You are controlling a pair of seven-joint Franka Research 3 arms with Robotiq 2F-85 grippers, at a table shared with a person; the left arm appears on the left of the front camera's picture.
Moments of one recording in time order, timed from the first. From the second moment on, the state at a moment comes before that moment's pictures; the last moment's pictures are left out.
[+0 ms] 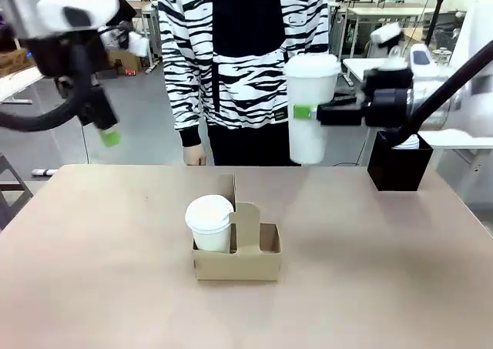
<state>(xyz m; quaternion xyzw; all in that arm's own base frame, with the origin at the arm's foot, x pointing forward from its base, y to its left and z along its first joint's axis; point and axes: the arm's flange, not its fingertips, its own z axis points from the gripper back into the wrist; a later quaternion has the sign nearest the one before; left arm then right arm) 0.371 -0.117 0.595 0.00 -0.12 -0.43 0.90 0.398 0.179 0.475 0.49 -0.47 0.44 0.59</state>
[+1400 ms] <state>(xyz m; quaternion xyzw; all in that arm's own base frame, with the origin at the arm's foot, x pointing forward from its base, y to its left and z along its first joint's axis) 0.365 -0.018 0.478 -0.12 -0.27 -0.57 0.77 0.413 0.239 0.375 0.54 -0.43 0.53 0.49</state>
